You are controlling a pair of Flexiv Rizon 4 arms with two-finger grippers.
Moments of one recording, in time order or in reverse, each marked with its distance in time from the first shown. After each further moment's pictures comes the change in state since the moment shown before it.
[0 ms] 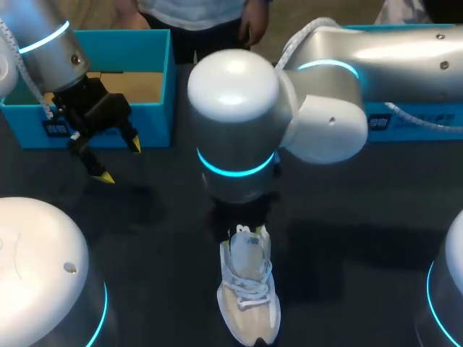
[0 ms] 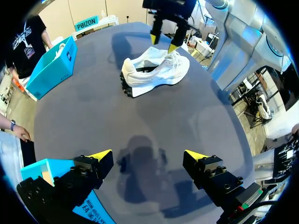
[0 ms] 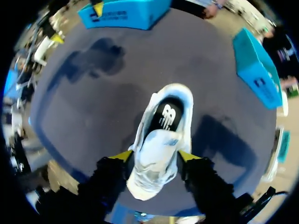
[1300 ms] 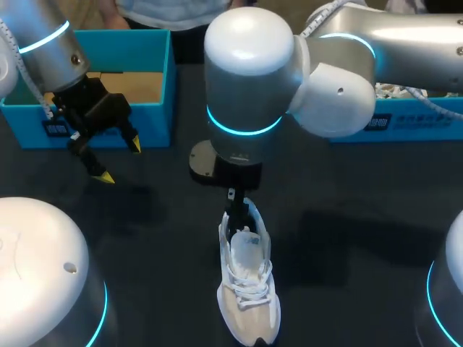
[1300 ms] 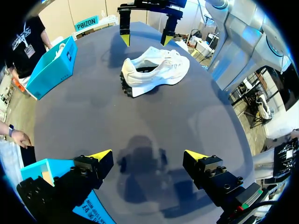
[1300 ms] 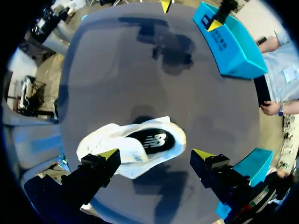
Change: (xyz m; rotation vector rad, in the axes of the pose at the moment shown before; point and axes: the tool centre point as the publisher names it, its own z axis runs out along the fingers) left arm 0.000 0.000 0.000 0.000 0.000 0.000; right arm -0.033 0.051 -0.008 -0.045 0.000 -0.995
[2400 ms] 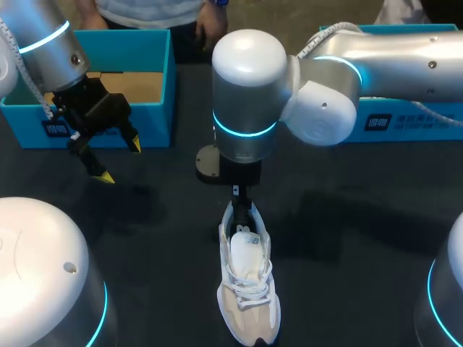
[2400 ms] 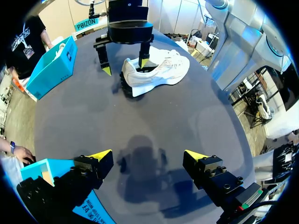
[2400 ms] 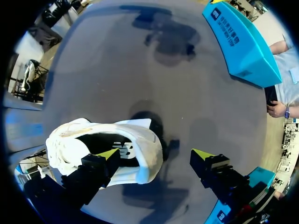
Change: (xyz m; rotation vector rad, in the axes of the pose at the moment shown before) left arm 0.000 0.000 0.000 0.000 0.000 0.000; right arm -0.050 0.003 0.076 -0.019 0.028 -0.110
